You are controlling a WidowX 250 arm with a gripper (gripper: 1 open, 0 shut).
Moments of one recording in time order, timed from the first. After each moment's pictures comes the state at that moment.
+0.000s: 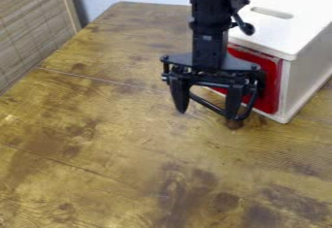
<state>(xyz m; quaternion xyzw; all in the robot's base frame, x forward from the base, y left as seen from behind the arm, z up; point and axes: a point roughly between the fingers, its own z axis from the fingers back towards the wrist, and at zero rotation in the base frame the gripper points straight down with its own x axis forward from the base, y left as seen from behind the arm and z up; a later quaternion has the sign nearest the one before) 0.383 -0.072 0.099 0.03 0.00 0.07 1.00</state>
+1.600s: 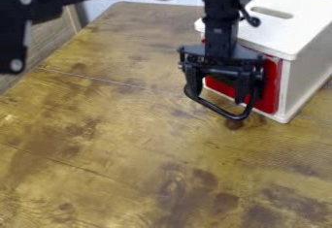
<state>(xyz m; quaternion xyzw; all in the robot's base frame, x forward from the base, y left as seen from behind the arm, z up) 0.431 -0.069 0.089 0.02 -0.02 0.05 1.00</state>
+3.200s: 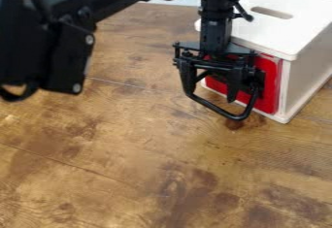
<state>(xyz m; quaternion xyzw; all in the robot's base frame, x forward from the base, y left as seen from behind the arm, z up) 0.434 -0.065 0.077 0.01 0.06 0.04 1.00</state>
